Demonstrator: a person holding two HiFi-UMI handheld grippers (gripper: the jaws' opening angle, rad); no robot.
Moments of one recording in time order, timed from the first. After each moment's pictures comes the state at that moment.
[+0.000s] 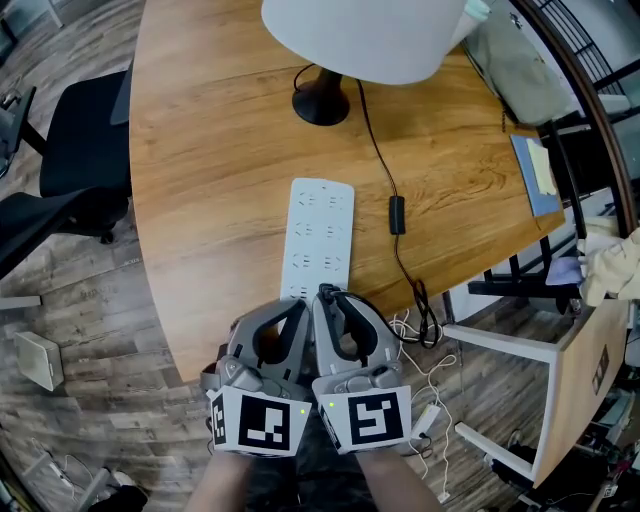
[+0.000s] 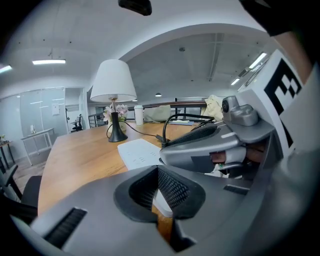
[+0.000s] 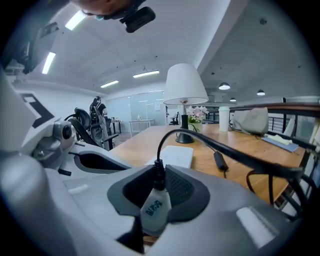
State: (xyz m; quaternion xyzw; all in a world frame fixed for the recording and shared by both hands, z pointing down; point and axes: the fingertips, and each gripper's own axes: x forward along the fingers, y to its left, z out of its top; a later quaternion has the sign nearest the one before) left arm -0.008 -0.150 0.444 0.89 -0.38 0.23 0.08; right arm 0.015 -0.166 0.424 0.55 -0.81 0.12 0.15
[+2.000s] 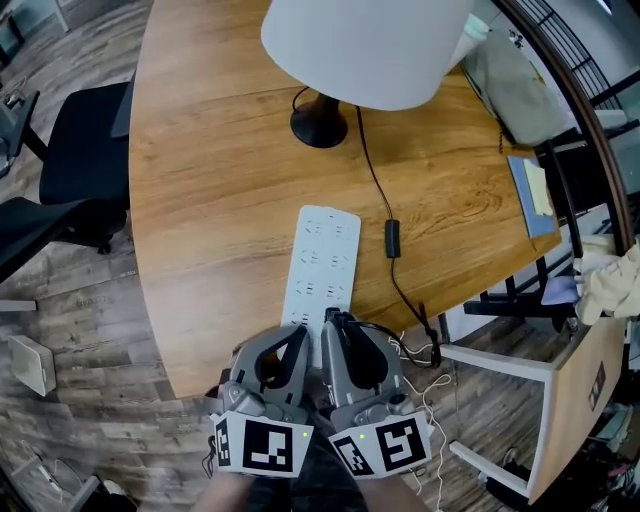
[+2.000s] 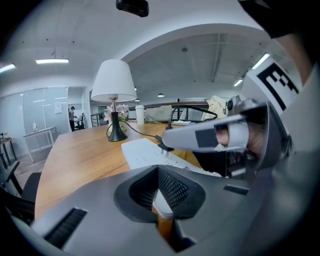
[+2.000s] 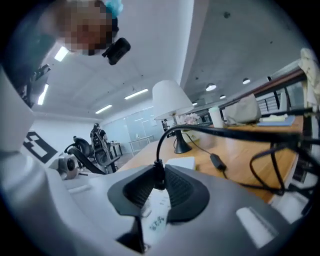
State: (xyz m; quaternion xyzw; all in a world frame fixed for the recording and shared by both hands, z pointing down) left arm 0.001 -0.144 0.446 0.89 -0.39 0.22 0.09; right arm 0.036 -0.162 0.403 0.56 -0.81 0.17 0.02
